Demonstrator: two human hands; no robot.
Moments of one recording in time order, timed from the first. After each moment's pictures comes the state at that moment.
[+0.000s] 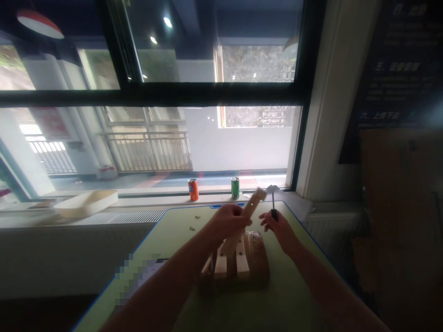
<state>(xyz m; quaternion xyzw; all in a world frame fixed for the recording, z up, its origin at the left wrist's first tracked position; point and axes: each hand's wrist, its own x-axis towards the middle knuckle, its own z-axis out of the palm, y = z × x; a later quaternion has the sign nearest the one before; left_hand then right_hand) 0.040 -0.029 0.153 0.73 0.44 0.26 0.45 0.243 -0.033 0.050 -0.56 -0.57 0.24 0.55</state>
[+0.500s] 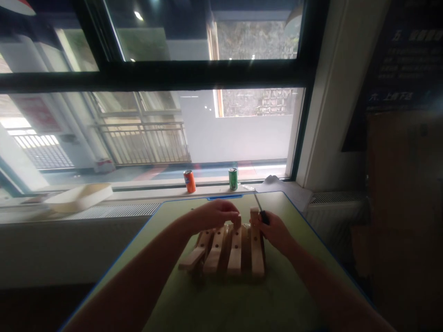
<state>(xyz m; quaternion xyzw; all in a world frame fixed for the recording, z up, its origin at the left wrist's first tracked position) 0.024 0.009 0.147 0.83 0.38 0.08 0.40 0.229 -0.038 0.038 -0.54 -0.62 0.27 0.50</state>
